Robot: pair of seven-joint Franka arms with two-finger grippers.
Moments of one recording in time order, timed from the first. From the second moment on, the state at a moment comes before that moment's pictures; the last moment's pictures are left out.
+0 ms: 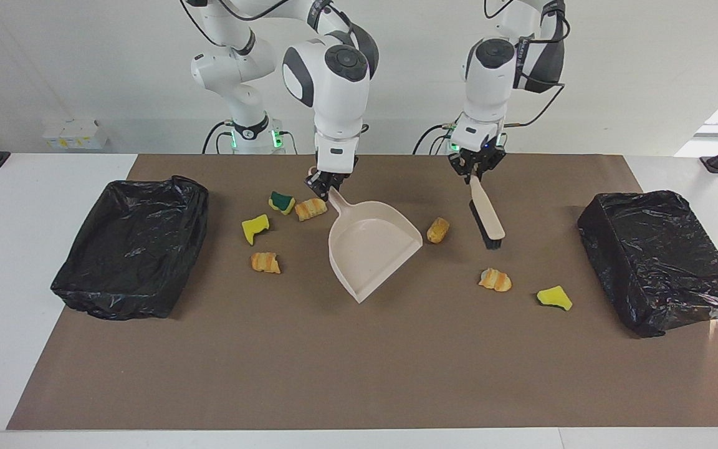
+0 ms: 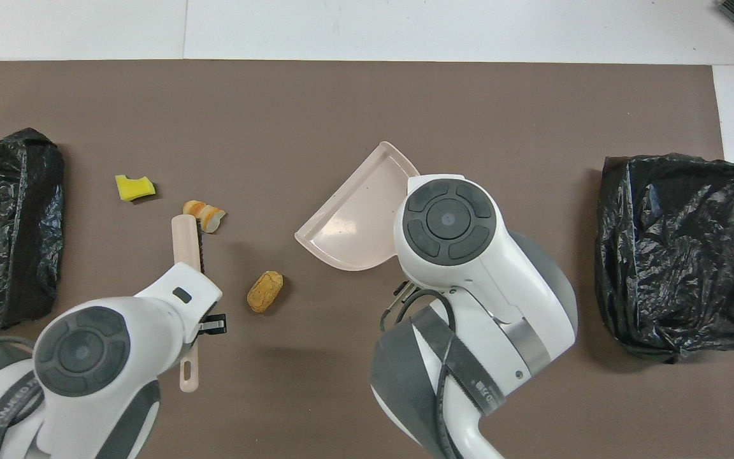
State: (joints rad) left arm -0.10 -0.34 -0.31 -2.38 0.02 2.02 -0.44; right arm 0.43 0.15 0.13 -1.74 -0.11 1.78 -0.20
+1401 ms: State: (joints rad) left arm 0.36 0.18 -0.31 -2.06 0.18 2.31 0.20; right arm 0.48 0.22 0.13 -1.84 -0.11 1.97 -0.35
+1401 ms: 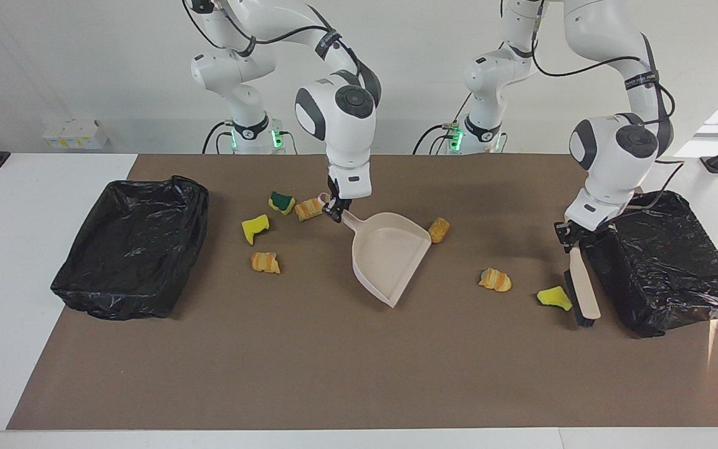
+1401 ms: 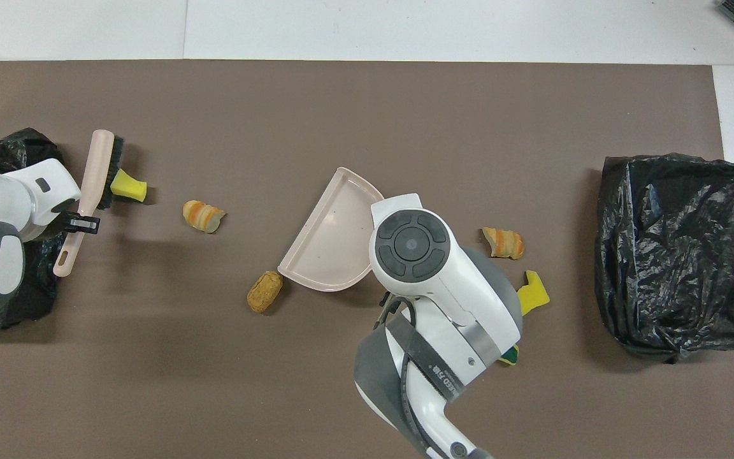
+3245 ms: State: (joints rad) left arm 0.27 0.22 -0.33 -2.03 0.19 2.25 0.31; right arm 0.43 0.25 0.13 -1.79 -0.17 1.86 -0.89
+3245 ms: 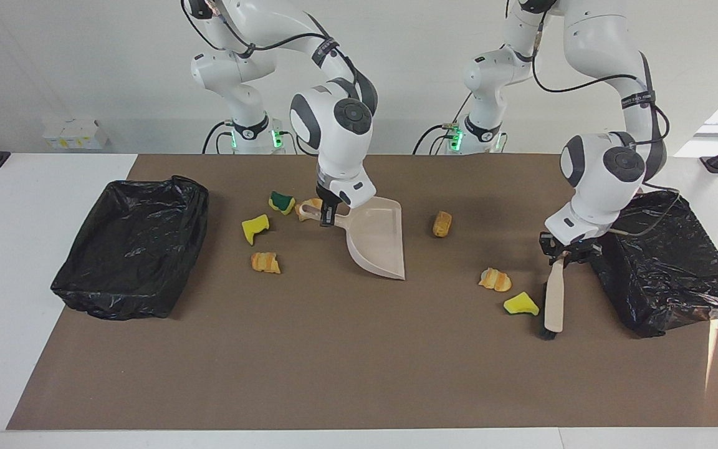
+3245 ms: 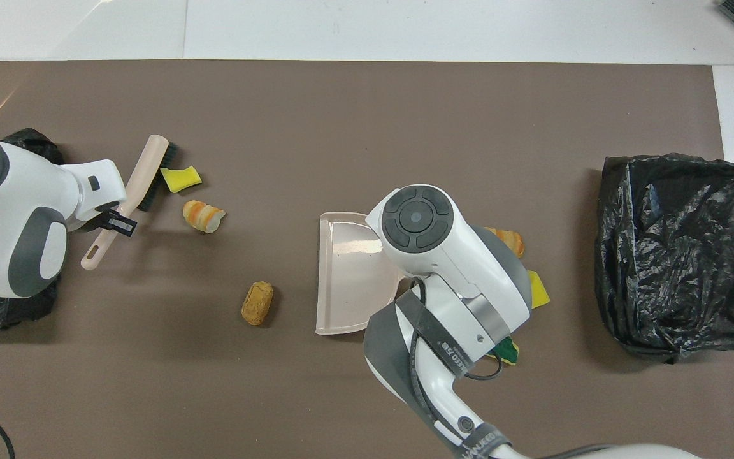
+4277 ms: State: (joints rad) left arm 0.05 0.08 -0.34 -2.17 0.16 1.94 0.06; right arm 0.45 0.20 0.13 -1.87 -0.16 1.85 -0.74
